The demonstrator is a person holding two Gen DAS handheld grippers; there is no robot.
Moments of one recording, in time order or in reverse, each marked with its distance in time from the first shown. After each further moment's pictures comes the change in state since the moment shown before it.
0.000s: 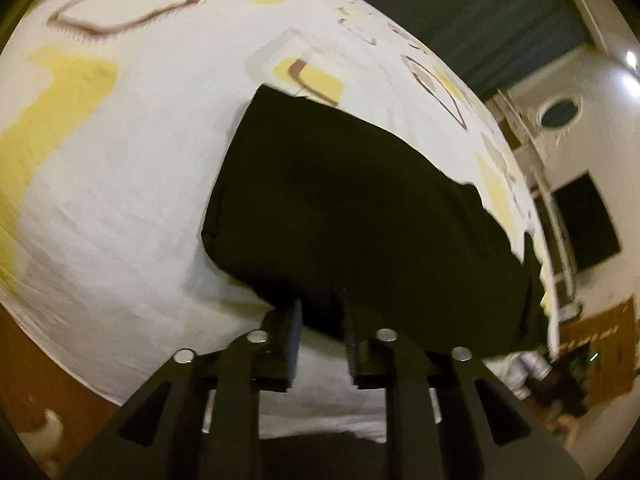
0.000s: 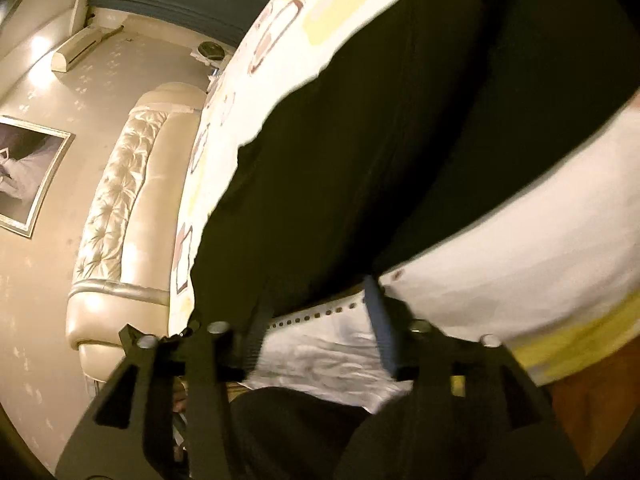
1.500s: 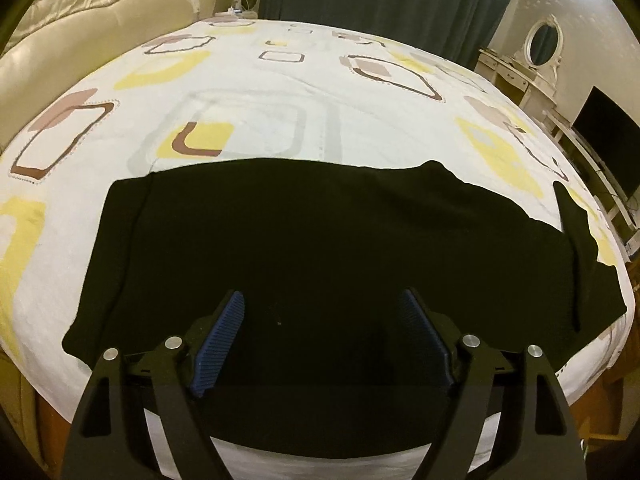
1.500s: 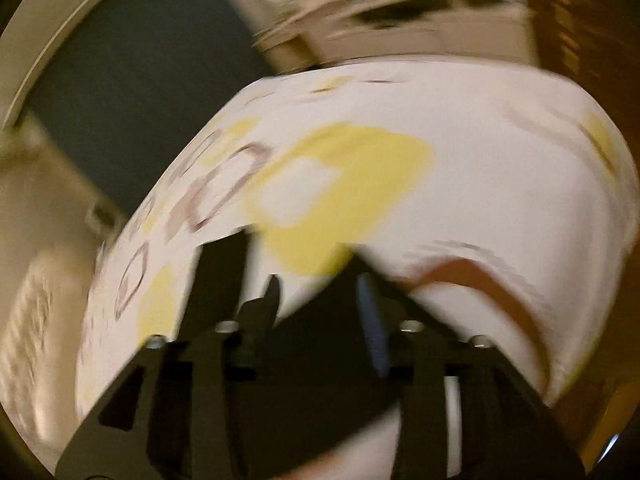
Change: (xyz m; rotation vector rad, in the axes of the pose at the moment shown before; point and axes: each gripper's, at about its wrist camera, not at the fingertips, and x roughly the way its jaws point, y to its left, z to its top) left arm 0.065 -0.125 -0.002 0.285 -0.122 0.203; right arm -0.220 -0.129 0.205 0.009 -0.599 -0.441
